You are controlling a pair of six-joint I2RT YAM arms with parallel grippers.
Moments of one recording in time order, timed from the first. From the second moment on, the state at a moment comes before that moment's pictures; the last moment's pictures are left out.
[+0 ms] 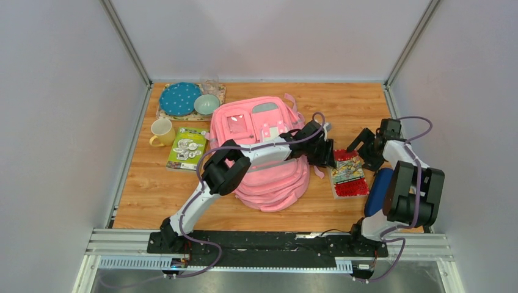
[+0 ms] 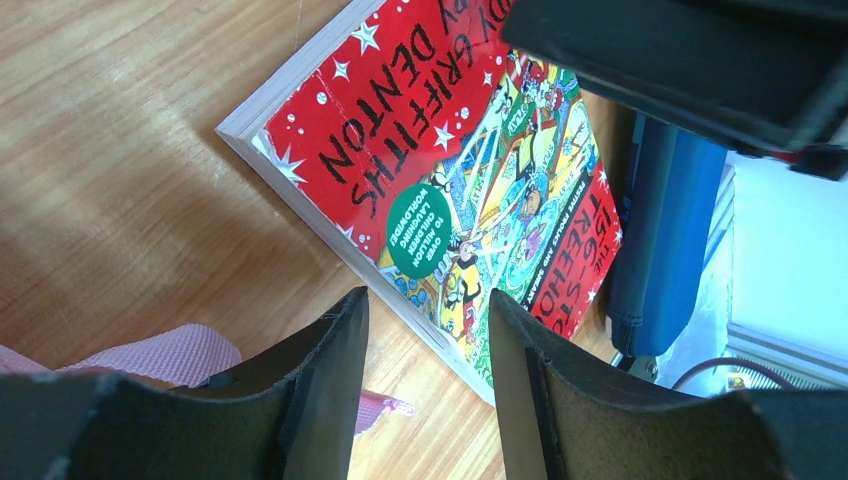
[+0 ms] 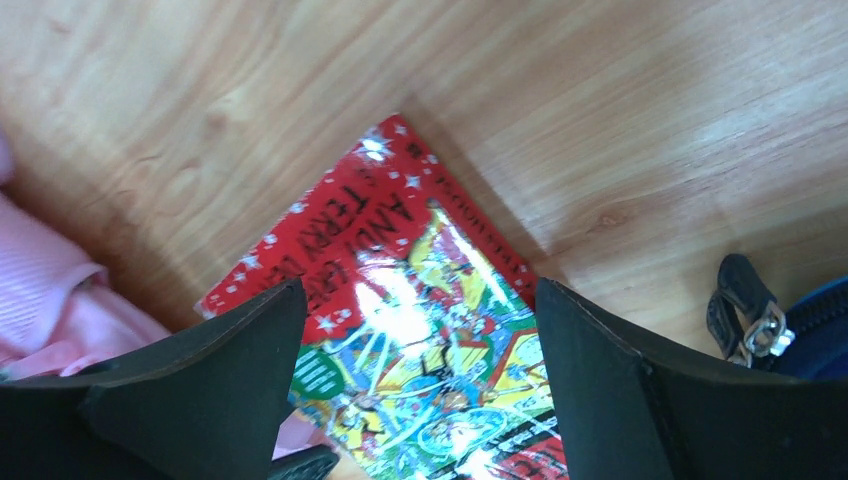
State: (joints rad) left arm -0.97 2.41 1.91 -0.20 0.34 -0.75; right arm -0.28 1.51 0.89 -0.43 -0.19 0.50
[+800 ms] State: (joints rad) left arm -0.93 2.45 1.99 -0.27 0.40 -0.76; right arm -0.32 1.54 0.78 -0.26 -0.36 0.48
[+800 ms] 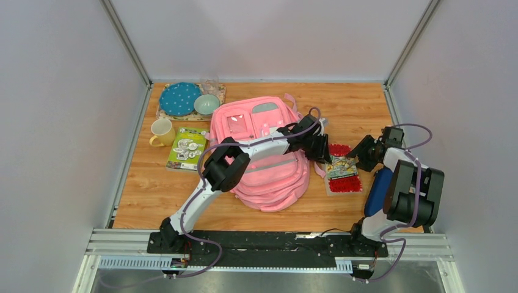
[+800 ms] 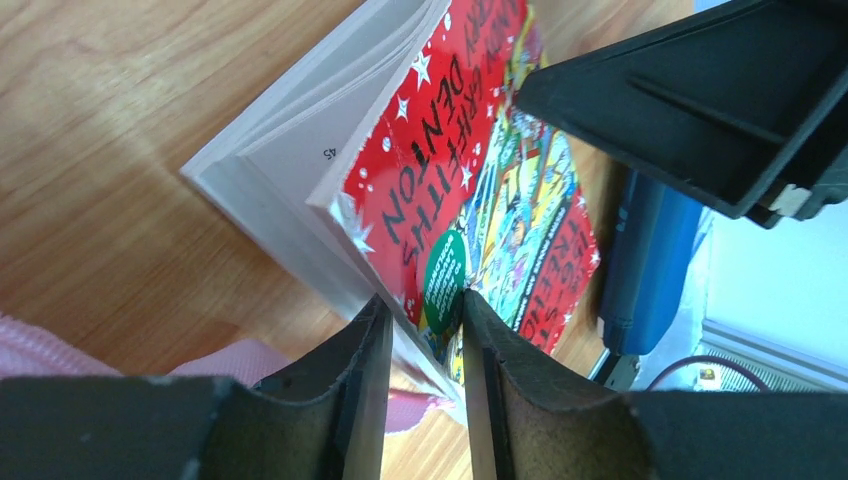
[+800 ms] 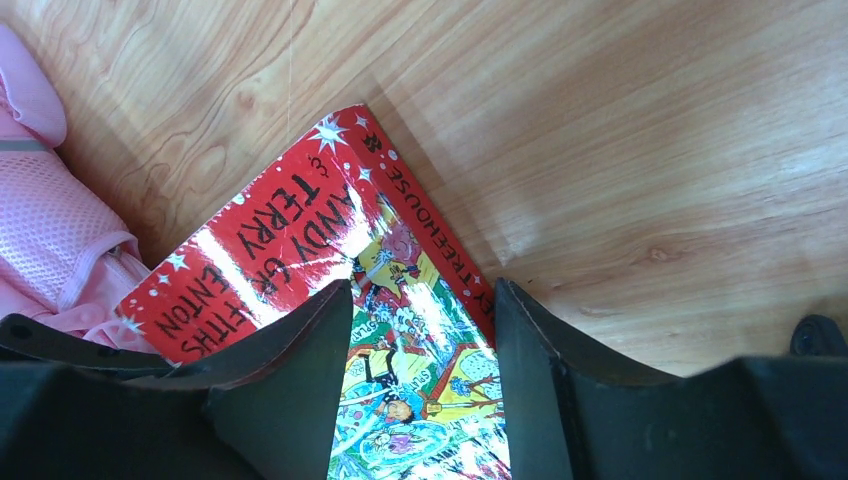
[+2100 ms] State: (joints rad) left arm -0.95 1.93 1.76 -0.14 0.48 -0.61; right arm -0.41 0.75 0.86 -0.63 -0.36 0.55
